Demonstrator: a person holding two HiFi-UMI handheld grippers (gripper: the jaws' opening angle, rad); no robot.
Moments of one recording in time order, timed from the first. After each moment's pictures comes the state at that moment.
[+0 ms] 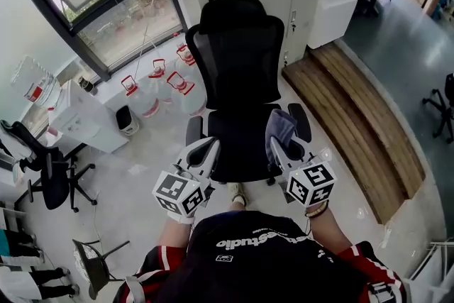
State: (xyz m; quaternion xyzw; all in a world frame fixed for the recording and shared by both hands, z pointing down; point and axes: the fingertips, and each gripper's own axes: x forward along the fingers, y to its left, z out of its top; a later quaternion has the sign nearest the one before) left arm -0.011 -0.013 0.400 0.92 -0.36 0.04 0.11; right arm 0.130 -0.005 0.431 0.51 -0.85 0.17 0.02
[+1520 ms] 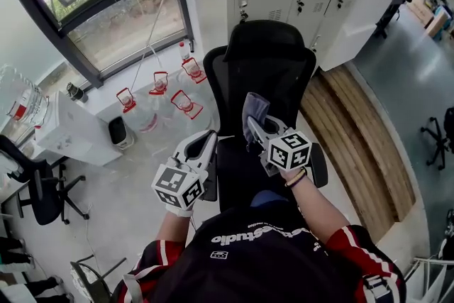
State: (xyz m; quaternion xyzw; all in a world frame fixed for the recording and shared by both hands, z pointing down) left arm -0.136 -0.321 0.404 0.91 -0.38 0.02 0.13; right arm -0.027 -0.382 0.473 0.44 -0.87 0.20 0.02
